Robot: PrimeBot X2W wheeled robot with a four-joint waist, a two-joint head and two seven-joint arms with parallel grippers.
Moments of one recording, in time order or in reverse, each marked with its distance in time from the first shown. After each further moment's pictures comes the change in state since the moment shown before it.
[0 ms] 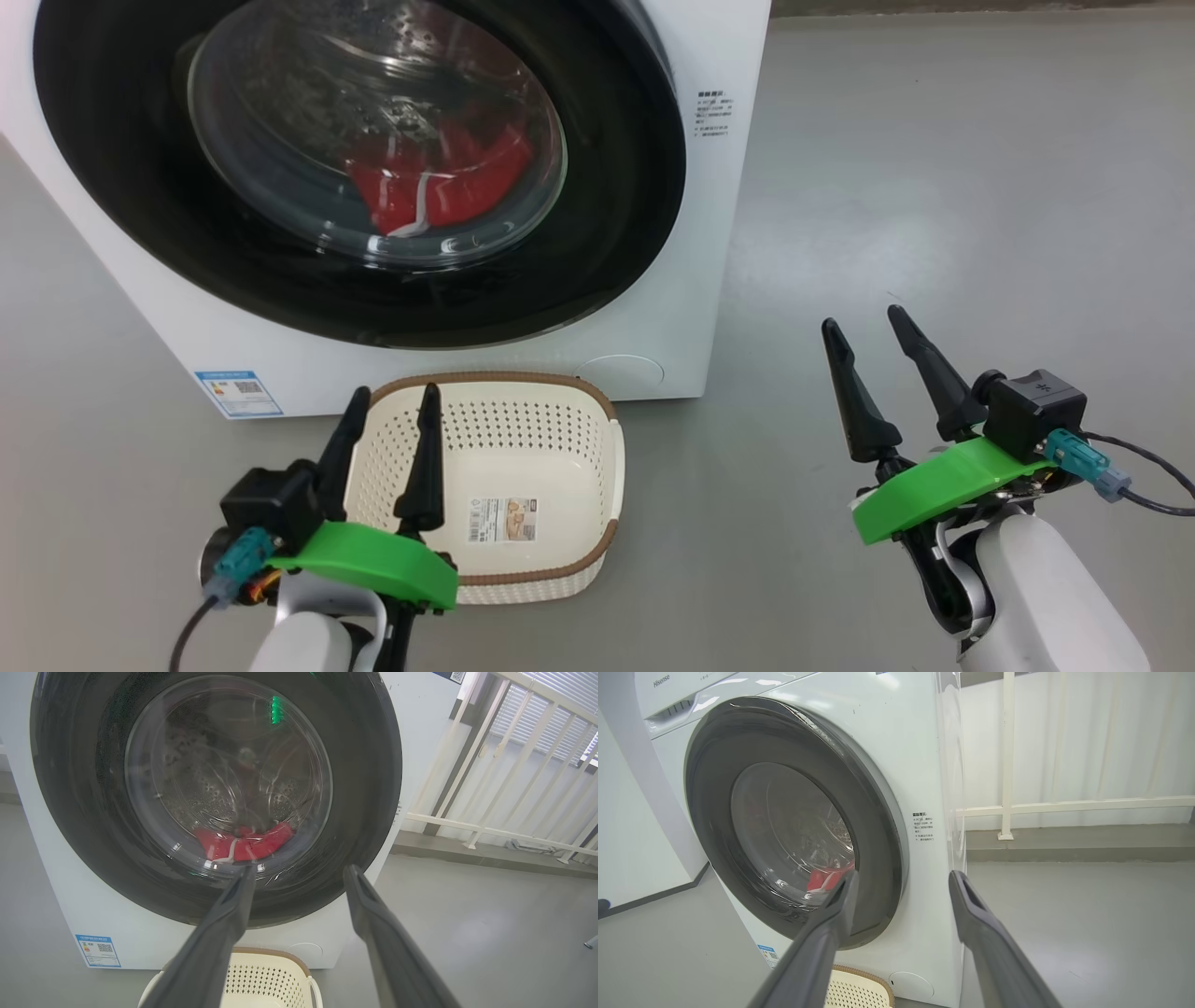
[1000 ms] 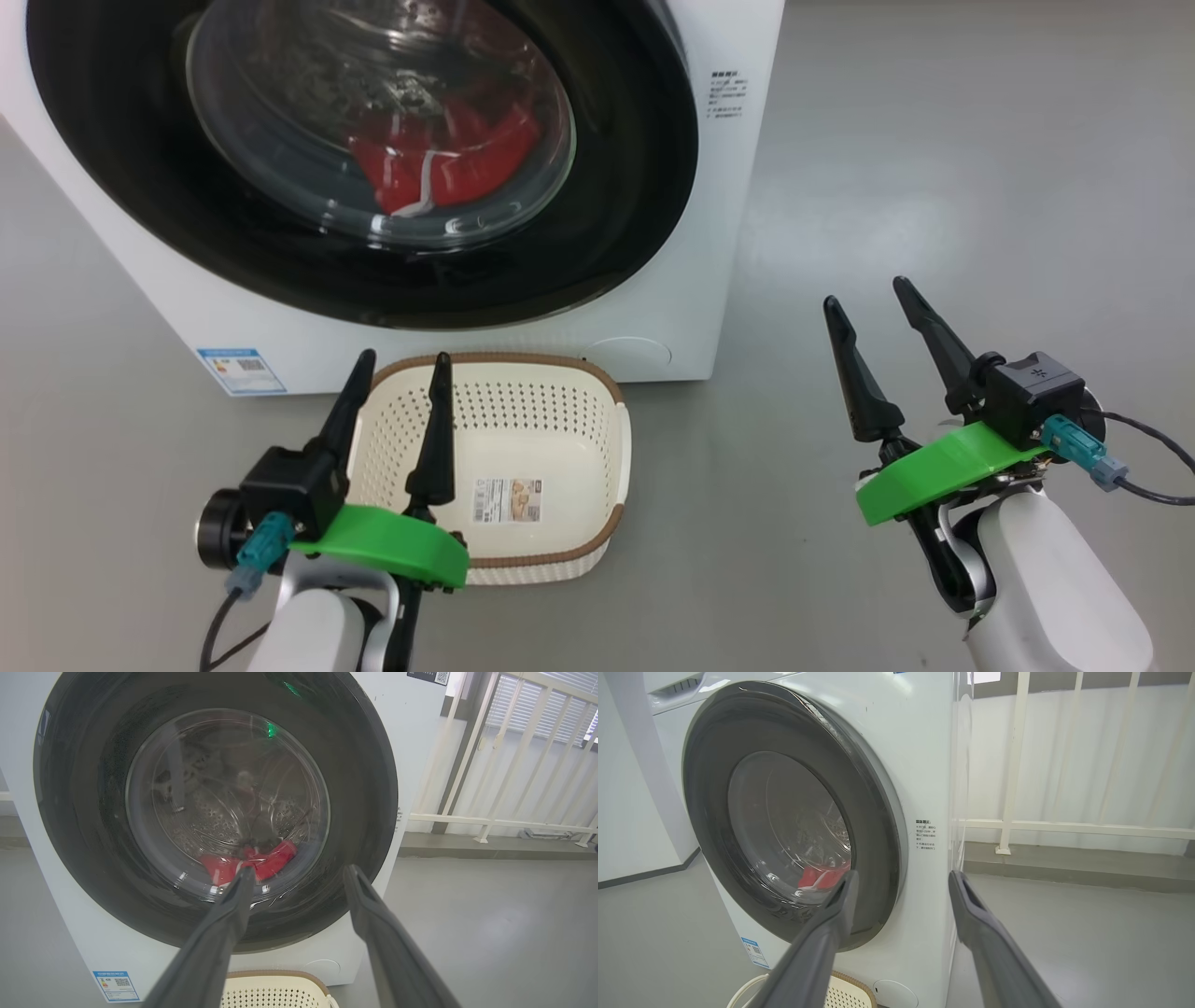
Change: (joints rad) left arm -0.037 0.001 -0.024 -0.026 0.115 0.022 -0.032; right arm -0.039 -0.012 -0.004 0.010 -0.109 0.000 -0.036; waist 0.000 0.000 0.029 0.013
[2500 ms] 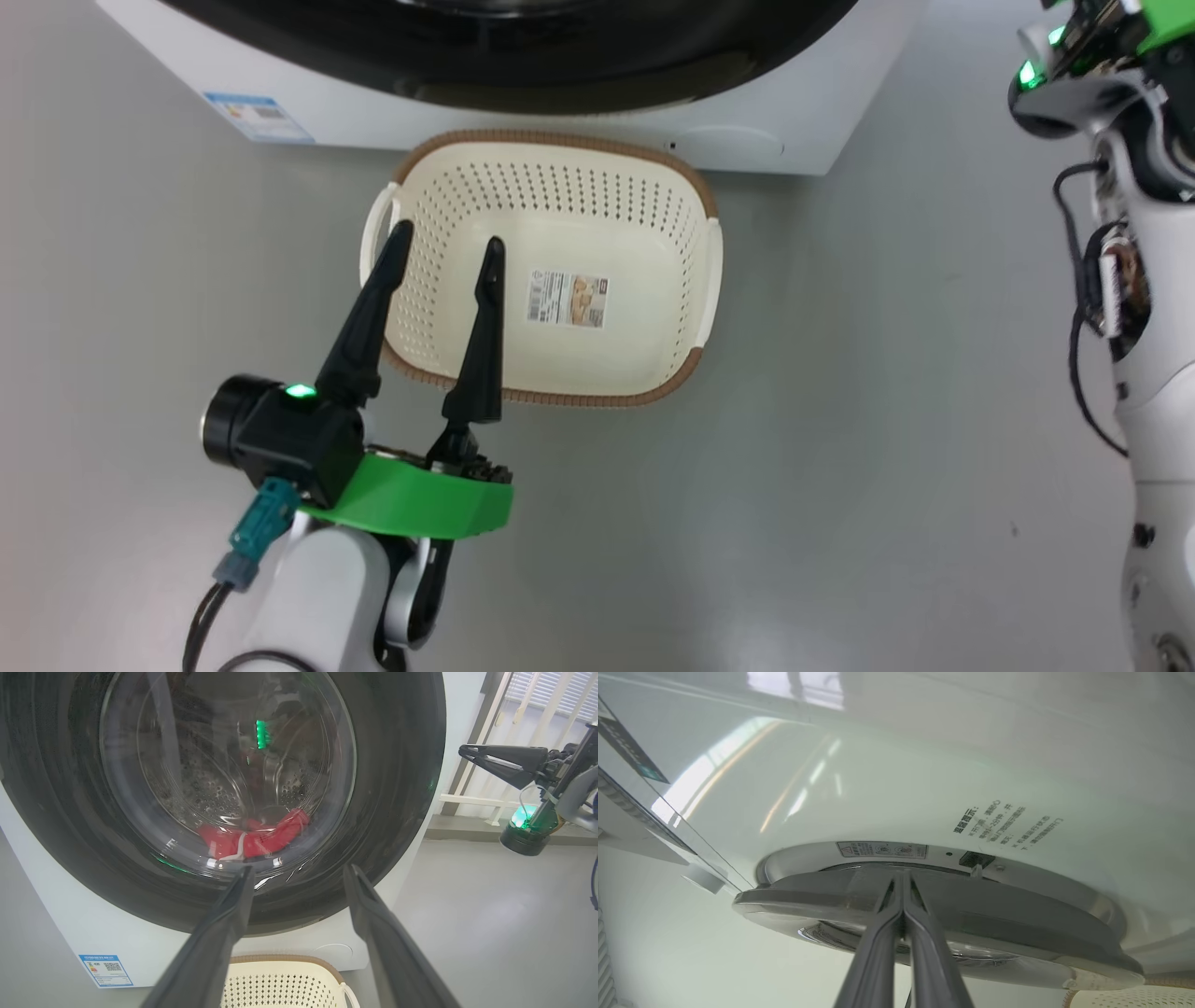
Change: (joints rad) left arm -0.090 0.003 -0.074 -0.240 0.023 0.005 -0.004; right arm -0.662 -0.055 -0.161 0.194 1.269 -0.002 0.588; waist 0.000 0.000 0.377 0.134
